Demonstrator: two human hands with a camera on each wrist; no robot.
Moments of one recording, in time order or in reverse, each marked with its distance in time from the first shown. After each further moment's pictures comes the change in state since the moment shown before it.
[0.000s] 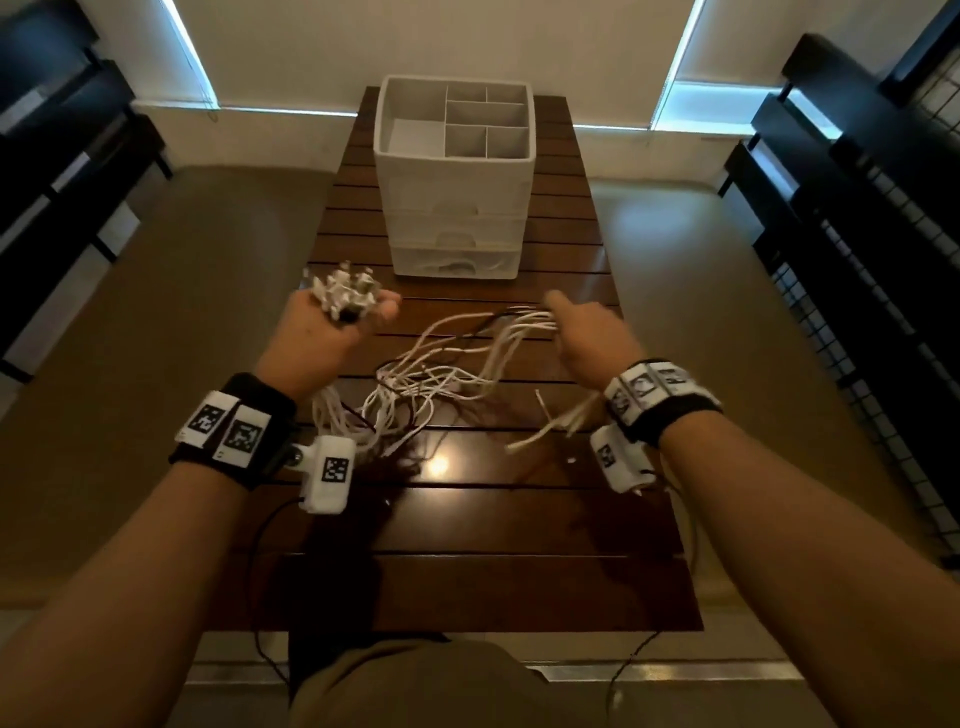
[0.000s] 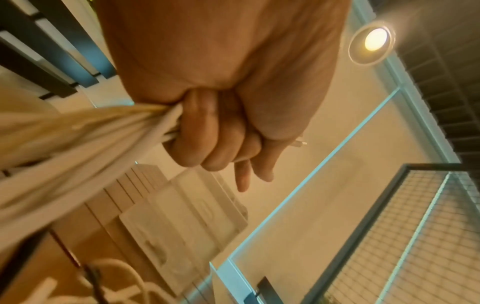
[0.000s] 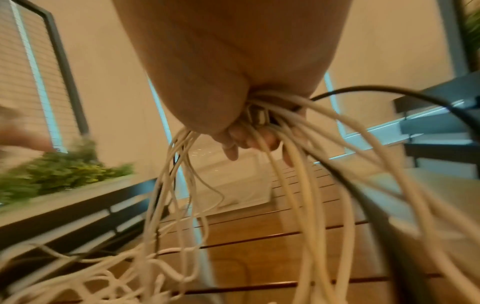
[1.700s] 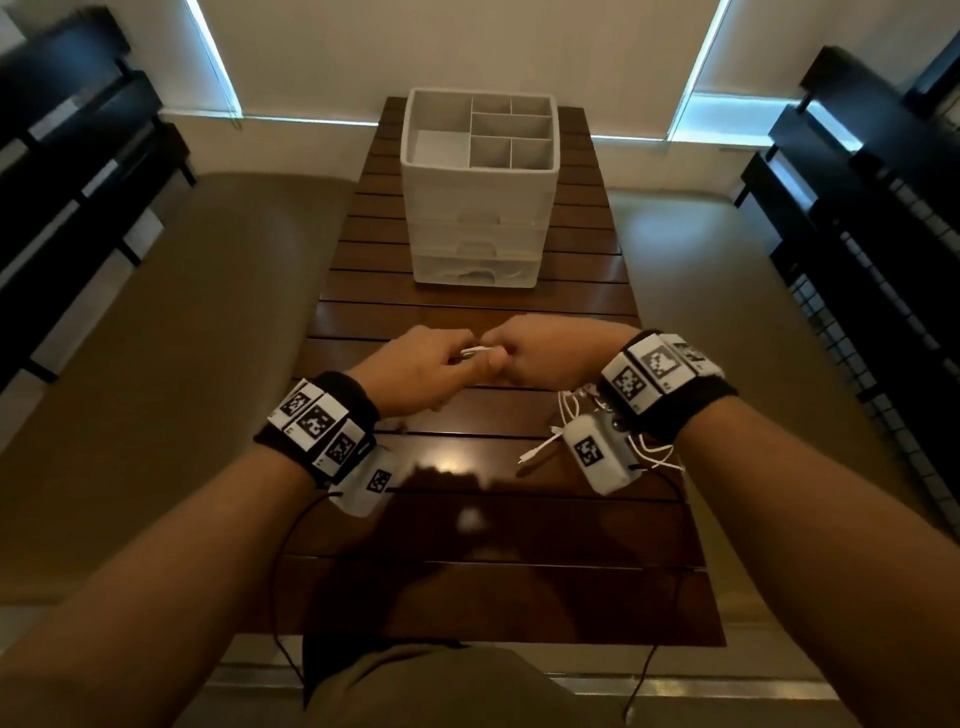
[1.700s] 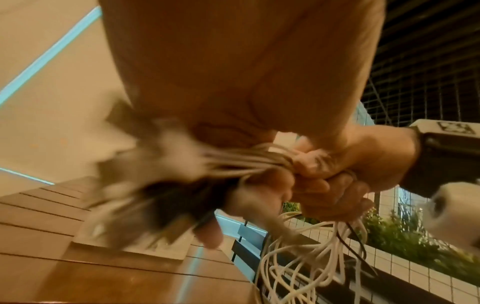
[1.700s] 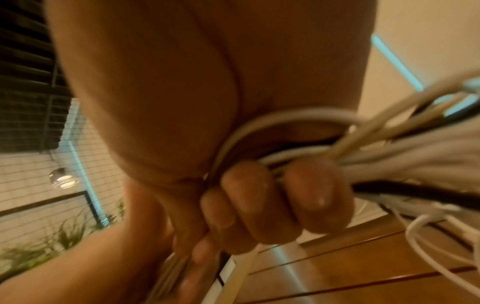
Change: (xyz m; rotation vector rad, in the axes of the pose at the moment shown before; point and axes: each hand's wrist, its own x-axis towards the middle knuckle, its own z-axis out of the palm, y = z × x) left_hand -0.001 0.029 0.038 0.282 -0.493 0.028; right_hand 0.002 -0.090 -0.057 0.176 -0.529 -0.426
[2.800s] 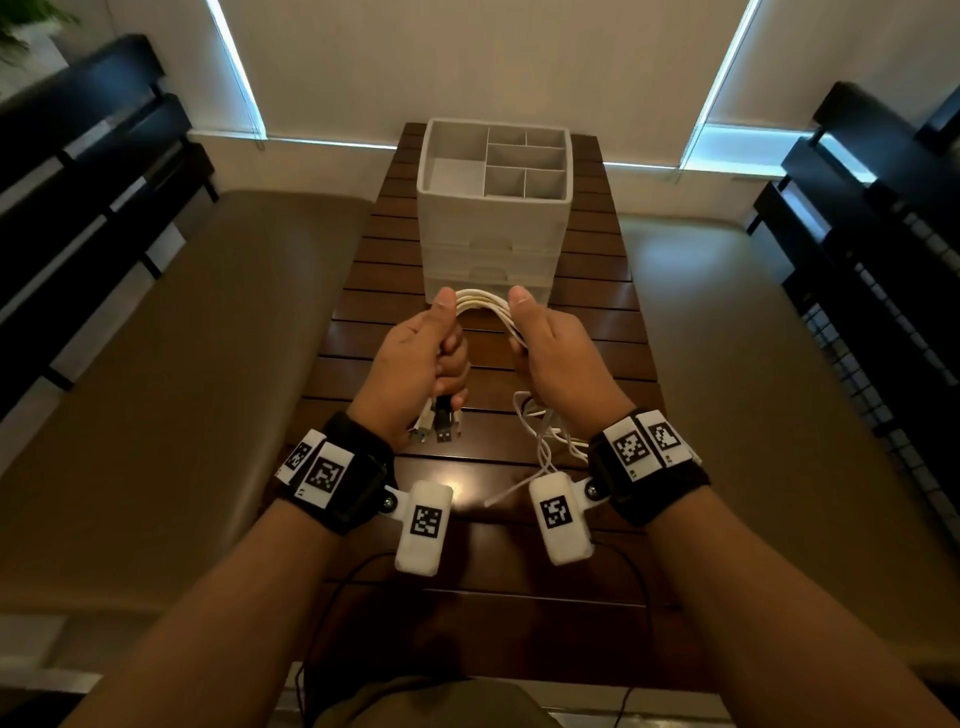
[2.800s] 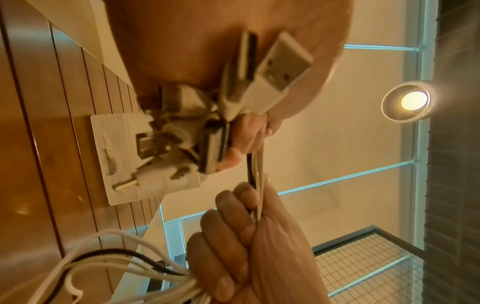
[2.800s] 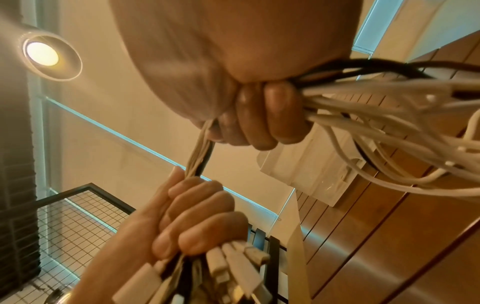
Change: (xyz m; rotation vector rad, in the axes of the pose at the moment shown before) left_hand -0.007 0.034 -0.002 -1.056 0.356 -0.047; right_hand -0.002 -0.019 0.023 0.794 0.807 0.076
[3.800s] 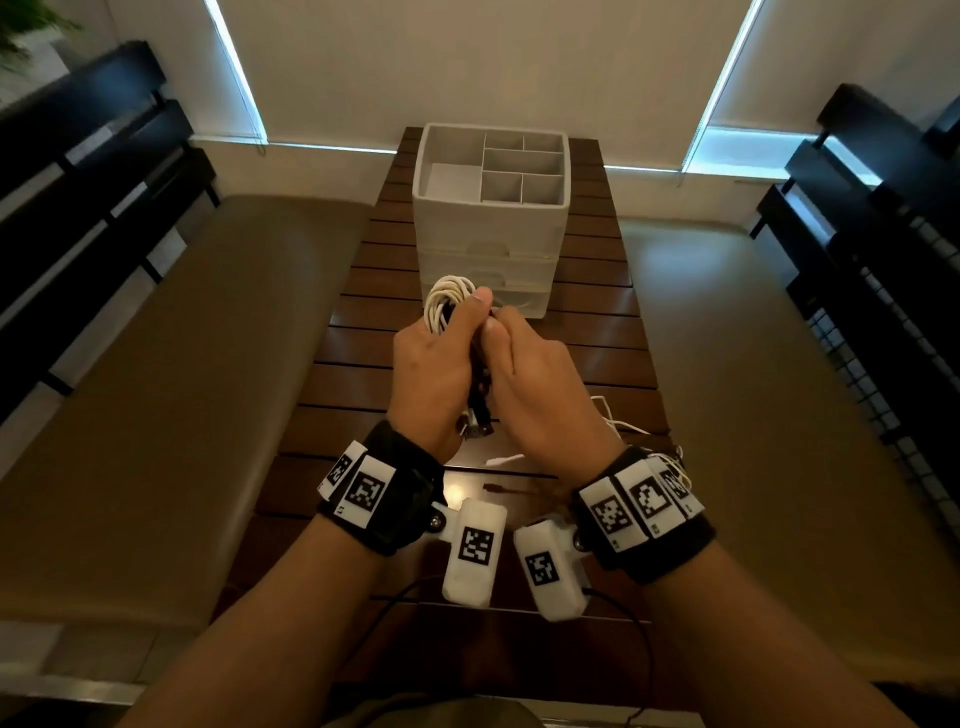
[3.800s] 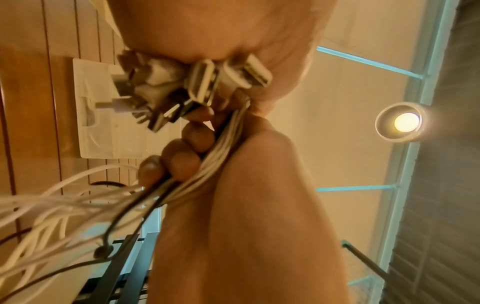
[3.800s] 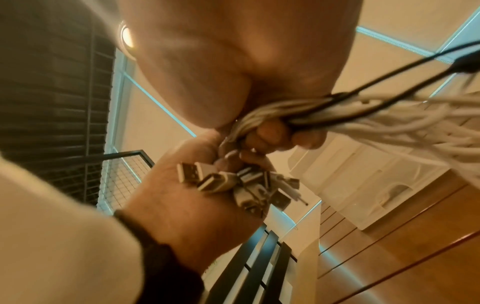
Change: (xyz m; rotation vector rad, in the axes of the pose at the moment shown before) left_hand 0.007 0.001 0.048 -0.140 0.368 0.044; right_hand -0.020 -0.016 0.010 -0.235 -0.008 -0.154
